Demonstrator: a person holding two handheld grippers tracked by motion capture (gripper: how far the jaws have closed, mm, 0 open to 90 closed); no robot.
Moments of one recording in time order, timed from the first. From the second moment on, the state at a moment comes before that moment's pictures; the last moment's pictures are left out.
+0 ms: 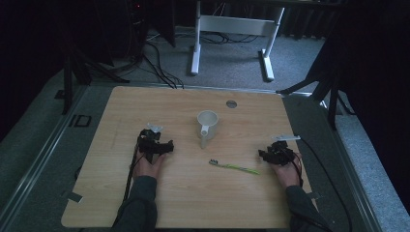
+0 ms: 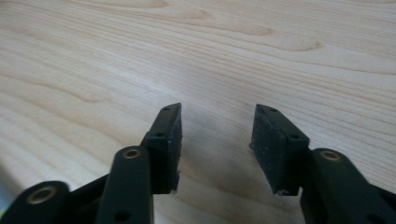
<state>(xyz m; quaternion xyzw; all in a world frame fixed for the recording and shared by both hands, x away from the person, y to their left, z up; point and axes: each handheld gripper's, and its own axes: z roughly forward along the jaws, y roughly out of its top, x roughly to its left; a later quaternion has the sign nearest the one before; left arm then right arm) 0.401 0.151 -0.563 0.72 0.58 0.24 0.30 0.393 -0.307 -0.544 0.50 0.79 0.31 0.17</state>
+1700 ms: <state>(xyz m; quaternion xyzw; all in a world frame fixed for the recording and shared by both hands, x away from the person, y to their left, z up) 0.401 0.152 -0.563 0.72 0.58 0.24 0.30 0.406 -0.240 -0.490 0.30 0.93 0.20 0.10</state>
